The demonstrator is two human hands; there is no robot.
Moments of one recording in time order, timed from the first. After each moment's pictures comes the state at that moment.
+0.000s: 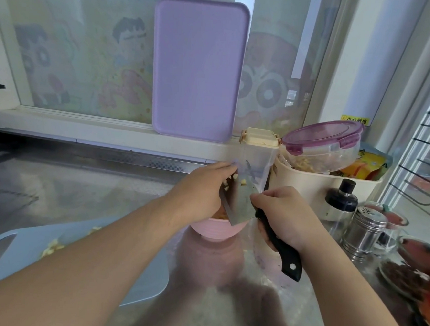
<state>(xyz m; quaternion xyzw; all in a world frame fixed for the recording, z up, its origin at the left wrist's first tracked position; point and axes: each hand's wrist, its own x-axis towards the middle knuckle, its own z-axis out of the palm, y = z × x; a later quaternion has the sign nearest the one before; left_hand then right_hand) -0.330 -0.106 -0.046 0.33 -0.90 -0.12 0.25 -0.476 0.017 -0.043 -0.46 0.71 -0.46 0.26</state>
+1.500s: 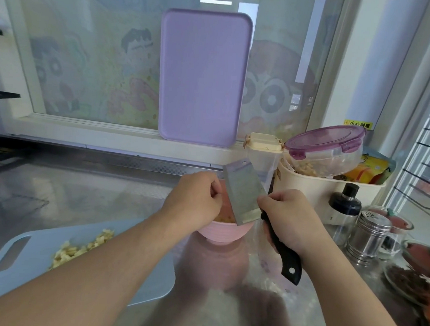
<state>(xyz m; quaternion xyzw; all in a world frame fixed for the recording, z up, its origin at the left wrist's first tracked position) -0.316 -0.101 -0.060 0.43 -0.81 -0.19 0.35 -0.473 0.018 -0.043 -0.45 0.73 -0.47 0.22</state>
